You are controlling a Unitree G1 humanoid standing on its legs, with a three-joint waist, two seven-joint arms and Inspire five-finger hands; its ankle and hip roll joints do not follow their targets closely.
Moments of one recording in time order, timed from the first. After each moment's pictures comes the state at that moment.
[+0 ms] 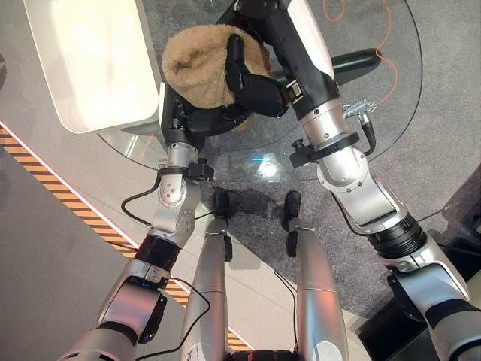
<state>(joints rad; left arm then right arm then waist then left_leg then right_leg) -0.71 0.32 -0.25 0.39 -0.65 -0.46 0.14 -0.90 -0.47 0.45 -0.07 -0.15 -0.01 -0.25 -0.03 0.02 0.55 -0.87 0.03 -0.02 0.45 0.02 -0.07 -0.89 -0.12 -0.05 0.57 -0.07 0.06</state>
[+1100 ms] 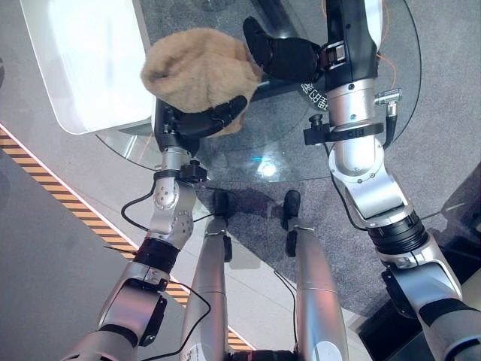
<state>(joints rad) -0.69 0.32 -0.19 0.41 -0.84 -0.49 0.07 -0.91 -0.43 0.33 -0.07 -0.11 -0.05 -0.41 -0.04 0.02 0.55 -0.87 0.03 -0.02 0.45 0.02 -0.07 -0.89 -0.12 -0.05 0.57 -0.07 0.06</state>
